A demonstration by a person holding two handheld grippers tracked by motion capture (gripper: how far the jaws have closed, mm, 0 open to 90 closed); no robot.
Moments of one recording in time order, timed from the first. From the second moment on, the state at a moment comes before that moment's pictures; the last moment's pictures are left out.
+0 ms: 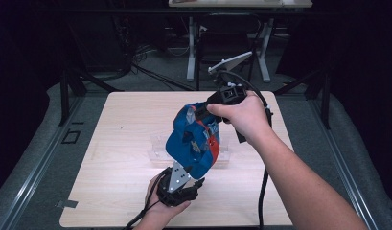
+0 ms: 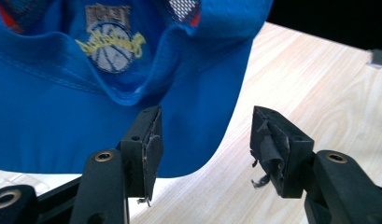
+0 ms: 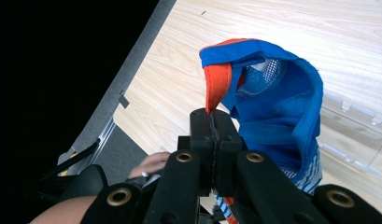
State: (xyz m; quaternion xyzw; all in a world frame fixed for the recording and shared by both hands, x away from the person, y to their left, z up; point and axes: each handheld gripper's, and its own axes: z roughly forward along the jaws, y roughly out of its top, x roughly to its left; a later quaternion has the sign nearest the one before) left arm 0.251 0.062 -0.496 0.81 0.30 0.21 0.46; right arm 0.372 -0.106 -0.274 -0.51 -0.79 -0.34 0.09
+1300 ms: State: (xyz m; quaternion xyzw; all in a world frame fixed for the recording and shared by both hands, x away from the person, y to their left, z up) left arm 0.249 0.079 -0.493 0.81 0.27 0.25 0.46; right arm 0.376 -0.115 -0.268 -0.49 -0.83 -0.25 0.11
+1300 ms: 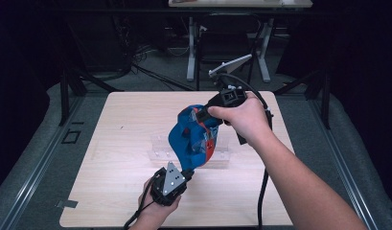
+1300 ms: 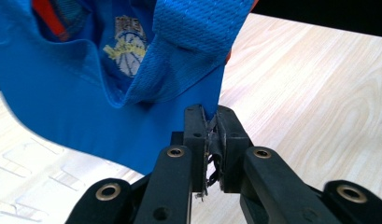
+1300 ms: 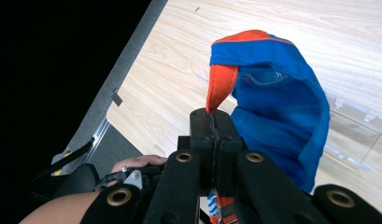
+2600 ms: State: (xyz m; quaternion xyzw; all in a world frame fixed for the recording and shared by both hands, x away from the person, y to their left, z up) left arm 0.302 0.107 -0.478 0.78 0.31 0.23 0.48; right arm 0.377 -0.099 -0.280 -0.50 -0.79 -0.35 0.08
